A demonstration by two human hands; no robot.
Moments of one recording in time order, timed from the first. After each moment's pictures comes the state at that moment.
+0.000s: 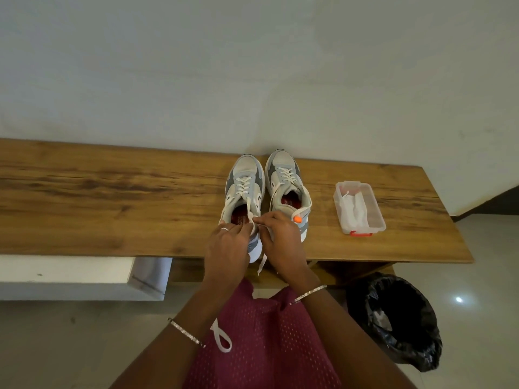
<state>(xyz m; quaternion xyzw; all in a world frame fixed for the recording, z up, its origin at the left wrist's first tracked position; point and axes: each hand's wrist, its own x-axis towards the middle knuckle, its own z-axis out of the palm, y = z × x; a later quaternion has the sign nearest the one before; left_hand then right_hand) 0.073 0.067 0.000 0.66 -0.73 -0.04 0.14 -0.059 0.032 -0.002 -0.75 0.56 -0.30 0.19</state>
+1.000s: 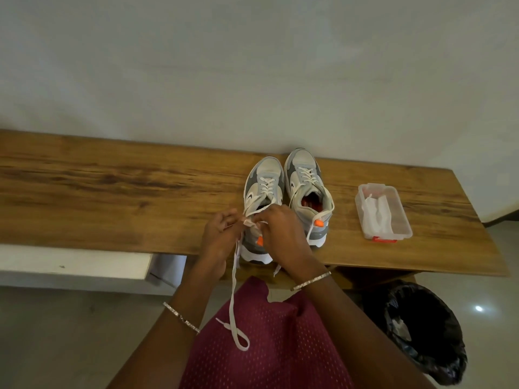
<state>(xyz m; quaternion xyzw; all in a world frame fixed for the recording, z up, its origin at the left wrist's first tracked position) 0.122 0.036 -0.019 0.62 -0.24 -0.56 0.48 -0.021 0.014 0.021 -0.81 0.53 -0.18 0.16</state>
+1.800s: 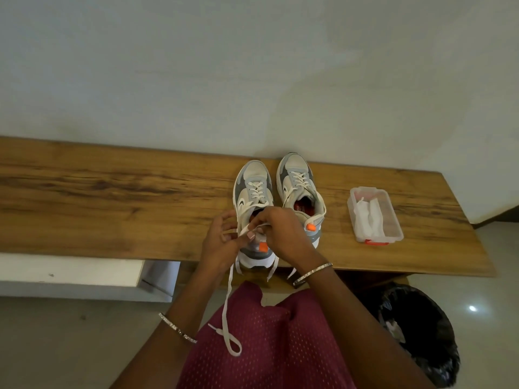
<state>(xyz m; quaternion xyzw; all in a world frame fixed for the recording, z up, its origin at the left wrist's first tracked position) 0.106 0.041 -0.006 0.63 -0.33 -0.54 0.45 -0.035 0.000 0.040 -0.80 0.54 -0.12 0.25</state>
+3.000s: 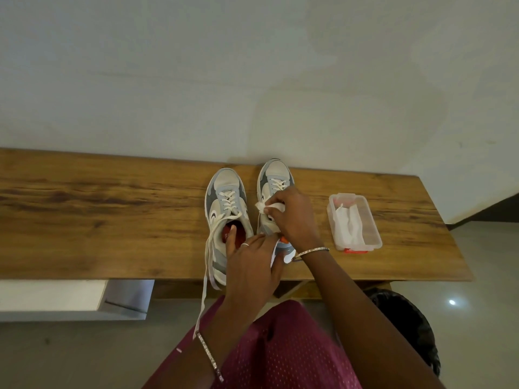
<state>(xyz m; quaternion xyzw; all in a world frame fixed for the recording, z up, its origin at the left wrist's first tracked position) 0.008 0.039 -0.015 0.63 -0.72 -0.09 0.28 -0.097 -0.066 0.014 -0.71 0.63 -0.24 0.20</state>
